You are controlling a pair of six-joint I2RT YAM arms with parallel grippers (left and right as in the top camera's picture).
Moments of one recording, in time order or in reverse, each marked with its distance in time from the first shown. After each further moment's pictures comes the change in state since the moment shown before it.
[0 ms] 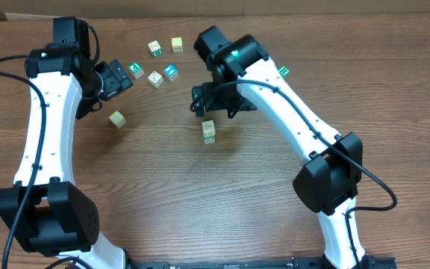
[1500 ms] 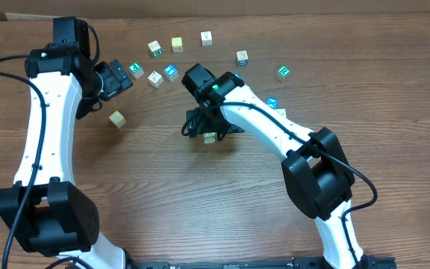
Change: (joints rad) left arm 0.000 0.000 0.000 0.000 0.000 0.000; right arm 0.076 0.000 -0.344 0.334 0.061 0.112
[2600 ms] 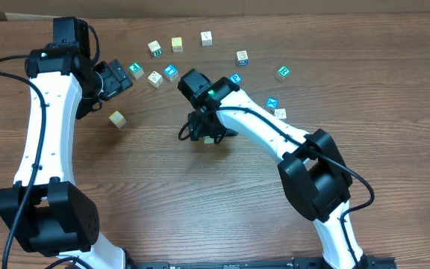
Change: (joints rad) left arm 0.000 0.000 0.000 0.000 0.000 0.000; right arm 0.027 0.000 -0.042 0.037 0.022 0.033
